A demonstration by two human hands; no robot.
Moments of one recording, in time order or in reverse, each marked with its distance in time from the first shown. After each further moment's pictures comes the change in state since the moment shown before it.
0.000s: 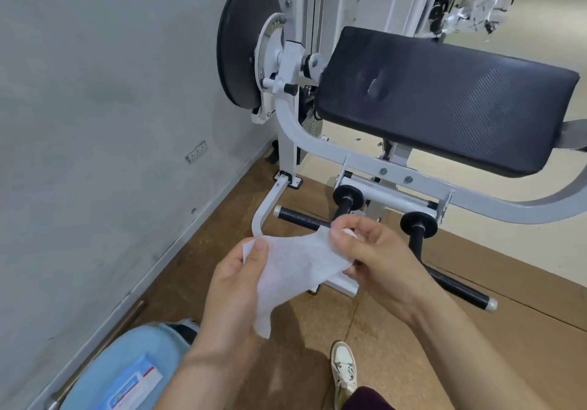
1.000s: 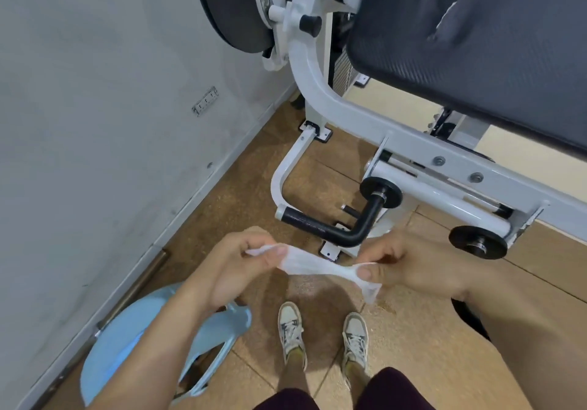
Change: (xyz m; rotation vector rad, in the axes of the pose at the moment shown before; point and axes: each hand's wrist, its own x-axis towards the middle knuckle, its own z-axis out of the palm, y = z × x) left_hand 0.192 -0.028 -0.001 0.644 -0.271 -0.089; right_hand 0.182 -0.004 -0.111 -0.713 -0.678 0.181
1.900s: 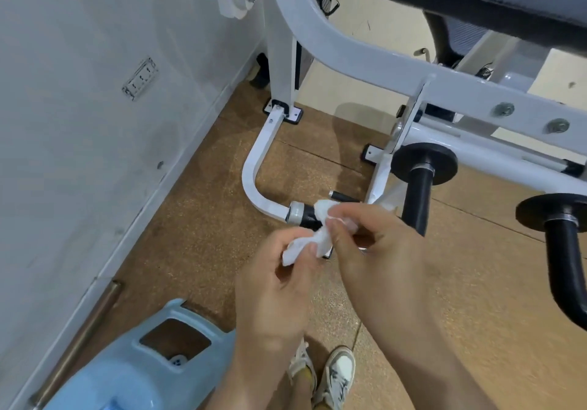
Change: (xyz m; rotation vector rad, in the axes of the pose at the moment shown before) left_hand 0.081 -0.101 0.039 -0.238 0.327 0.213; right_hand 0.165 0.032 0.101 -0.110 1.283 -0.063
